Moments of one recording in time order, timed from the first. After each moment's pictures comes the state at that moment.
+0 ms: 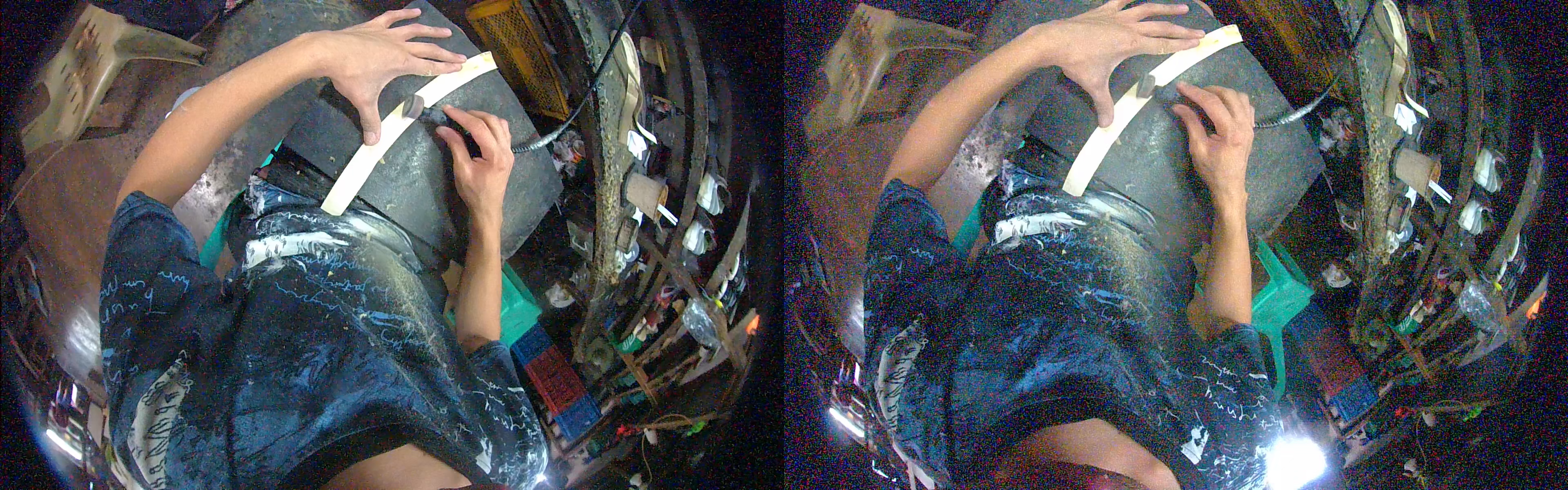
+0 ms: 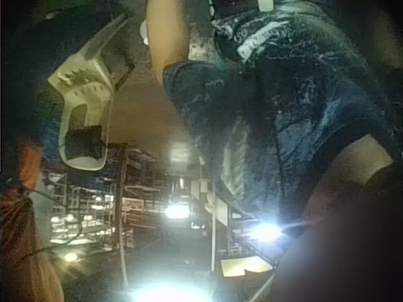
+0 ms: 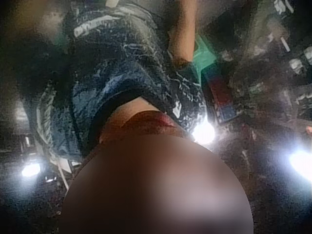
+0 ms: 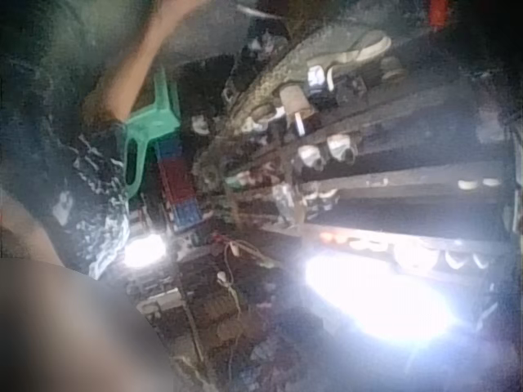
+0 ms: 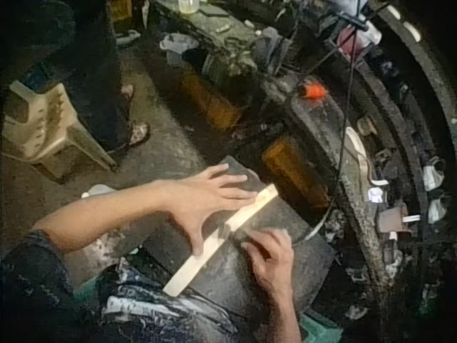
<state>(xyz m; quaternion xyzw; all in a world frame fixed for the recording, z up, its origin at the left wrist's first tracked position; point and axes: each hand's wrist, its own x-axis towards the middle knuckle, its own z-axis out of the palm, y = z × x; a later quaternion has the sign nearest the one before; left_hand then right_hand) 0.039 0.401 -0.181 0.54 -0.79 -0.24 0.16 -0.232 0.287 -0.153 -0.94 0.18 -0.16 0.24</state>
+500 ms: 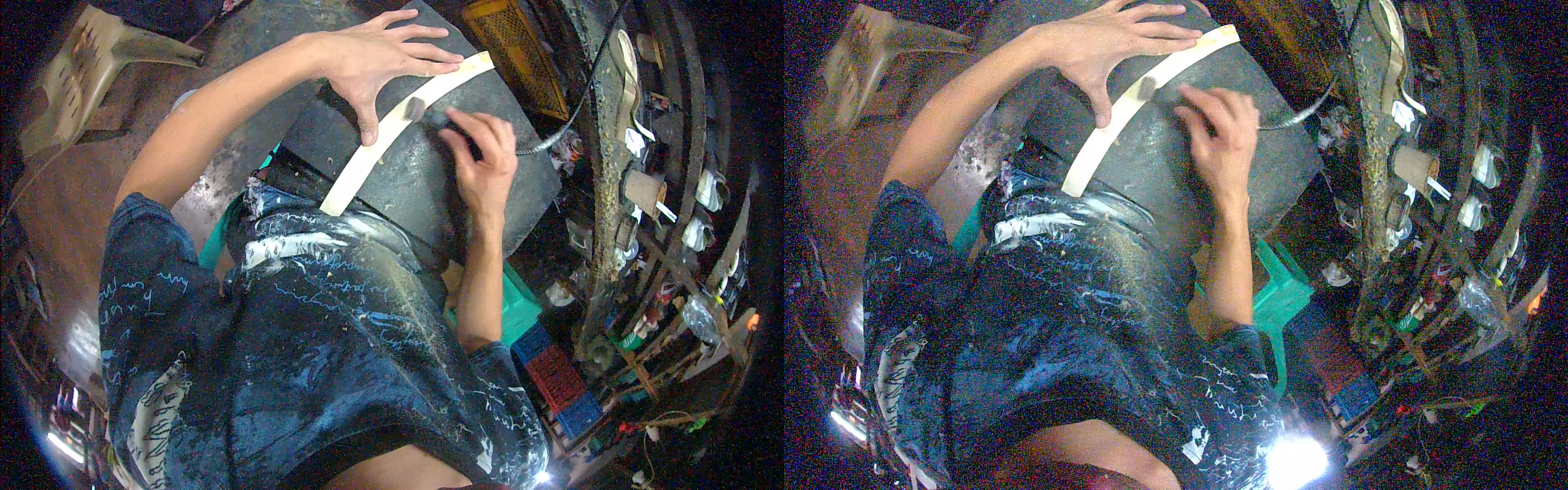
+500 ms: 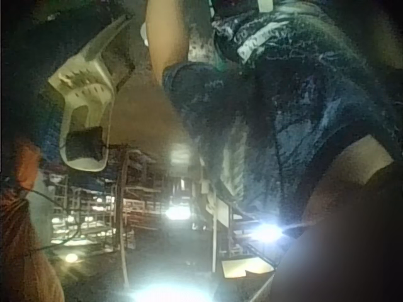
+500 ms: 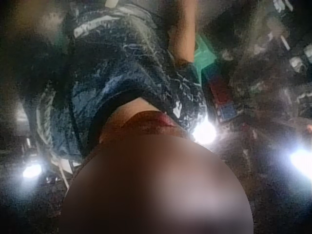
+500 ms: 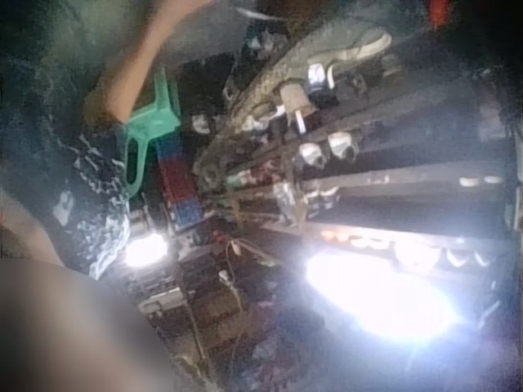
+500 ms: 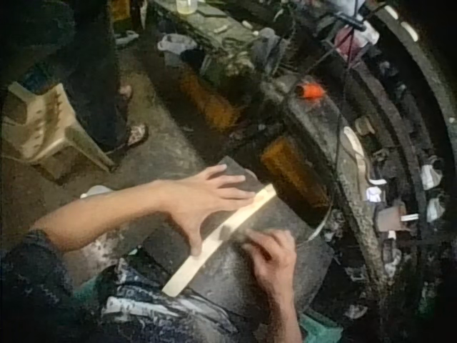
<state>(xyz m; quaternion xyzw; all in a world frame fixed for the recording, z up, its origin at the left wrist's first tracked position) 0.038 0.400 -0.169 0.55 -0.79 -0.24 0.13 -0.236 0.284 -0.150 -0.94 0.17 -0.18 0.23</state>
